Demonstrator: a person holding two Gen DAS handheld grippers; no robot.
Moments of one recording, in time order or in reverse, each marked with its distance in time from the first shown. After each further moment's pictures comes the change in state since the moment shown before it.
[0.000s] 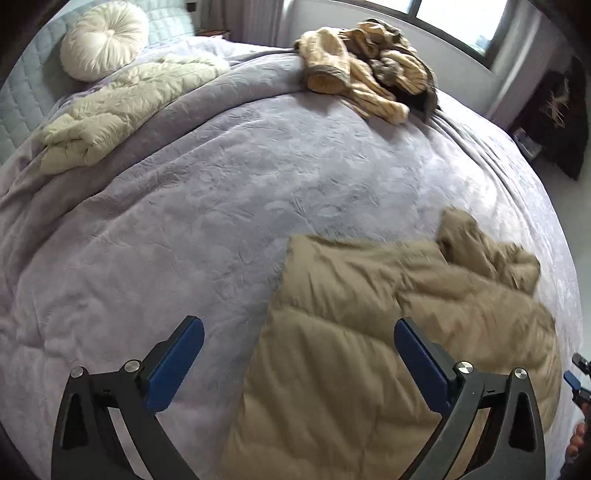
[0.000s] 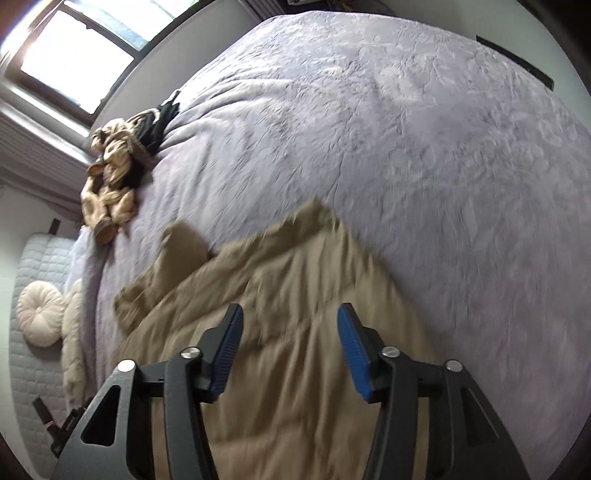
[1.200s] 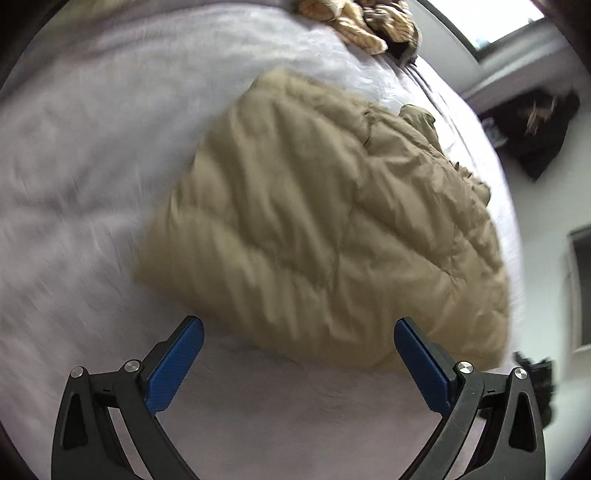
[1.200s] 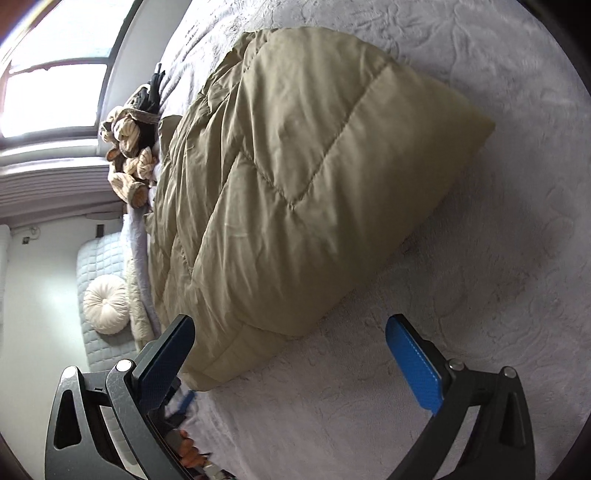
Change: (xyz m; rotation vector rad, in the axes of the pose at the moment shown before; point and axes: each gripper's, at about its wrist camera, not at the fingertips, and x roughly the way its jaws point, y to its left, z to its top) left arm 0.011 0.026 -0.131 -0.184 0.243 -0.326; right arm 0.004 -0.071 -0.147 0.282 0.272 0.279
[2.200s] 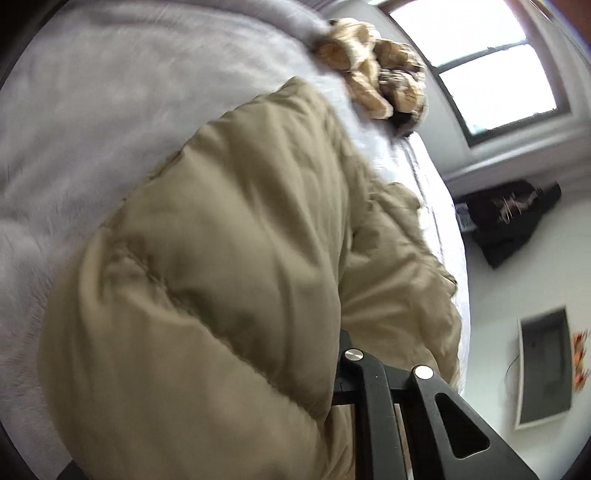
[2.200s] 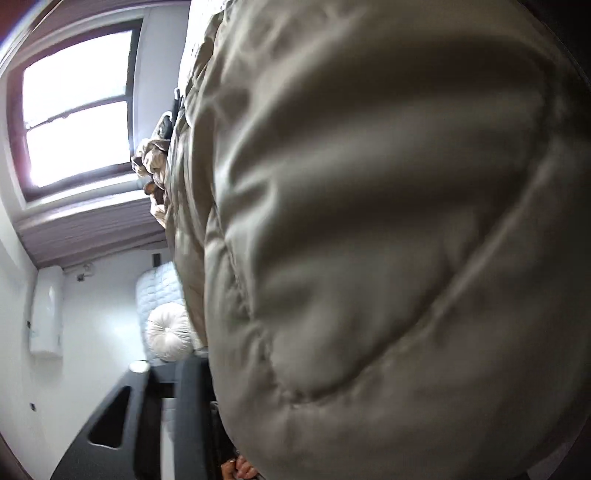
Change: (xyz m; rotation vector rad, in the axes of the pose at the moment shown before) left arm 0.034 -0.021 0.033 -0.176 -0.225 -0.195; right arm 0.068 -0.012 0.028 0.125 -0.021 0.283
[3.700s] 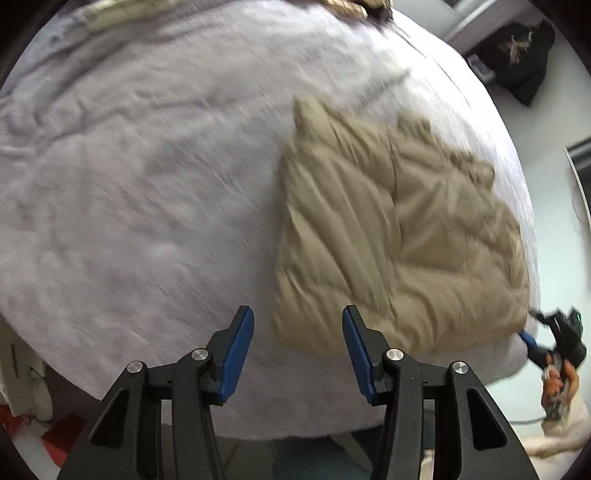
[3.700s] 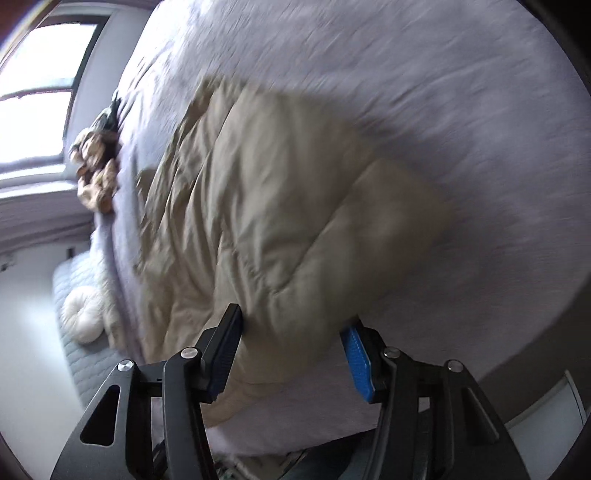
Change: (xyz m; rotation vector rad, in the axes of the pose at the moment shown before) left arm -0.267 0.077 -0.107 0.382 0.310 0.343; right arm -0.227 -0.038 -0.198 0.019 -0.107 -0.480
